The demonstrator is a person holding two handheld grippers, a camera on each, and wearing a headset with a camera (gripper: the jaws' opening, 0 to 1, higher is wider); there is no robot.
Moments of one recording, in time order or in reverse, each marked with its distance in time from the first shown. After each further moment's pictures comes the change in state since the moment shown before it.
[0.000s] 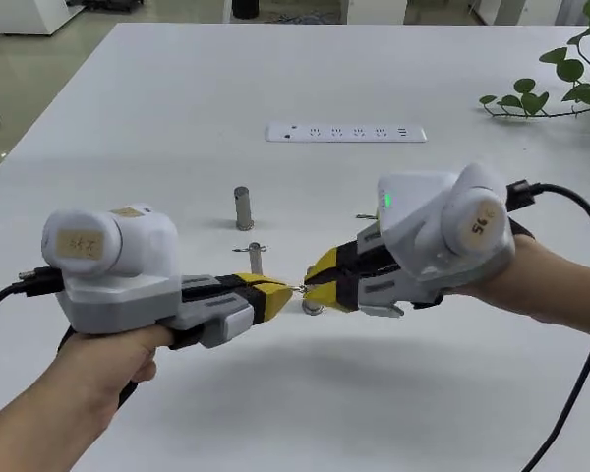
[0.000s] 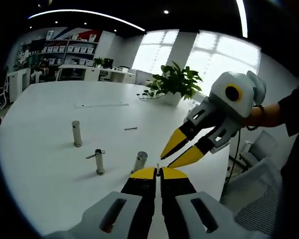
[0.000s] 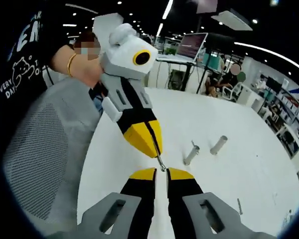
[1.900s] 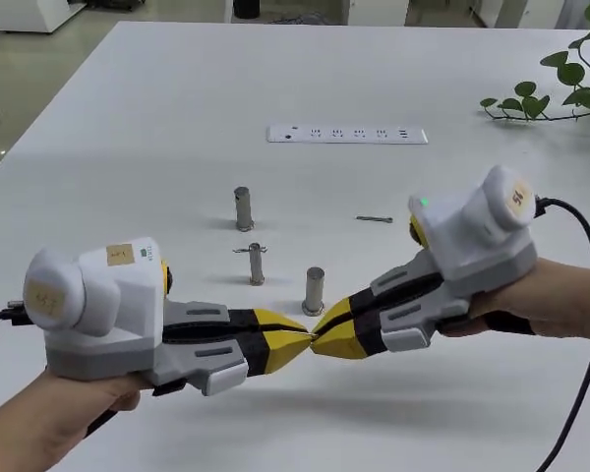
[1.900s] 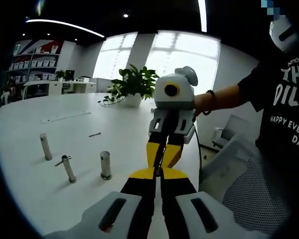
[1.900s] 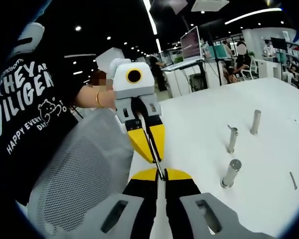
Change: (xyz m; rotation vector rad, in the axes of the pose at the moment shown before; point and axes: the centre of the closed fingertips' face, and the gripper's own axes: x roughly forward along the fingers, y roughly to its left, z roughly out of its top) left arm -0.012 -0.050 -0.017 0.175 -0.020 -0.311; right arm -0.006 0.059 -0.004 0.230 -0.114 0.341
